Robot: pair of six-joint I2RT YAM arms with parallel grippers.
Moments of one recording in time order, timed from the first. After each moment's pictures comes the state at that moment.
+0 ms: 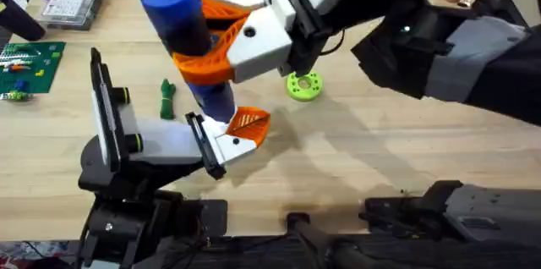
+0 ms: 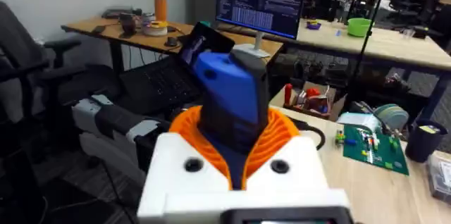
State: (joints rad) left arm -0.13 0.00 0.01 -0.09 0.98 -0.02; right arm 0.72 1.45 1.00 0.76 -1.23 0.19
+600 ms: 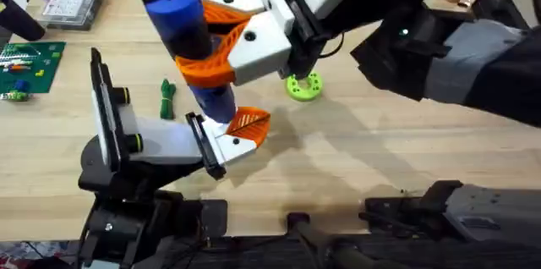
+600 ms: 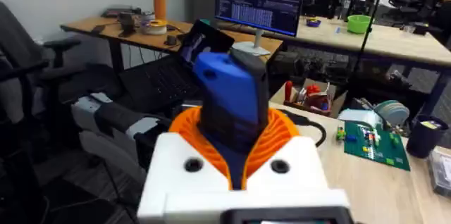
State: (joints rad) left arm -0.13 0.00 0.01 -0.09 0.98 -0.02; right arm 0.72 1.45 0.98 0.76 -1.23 0.19
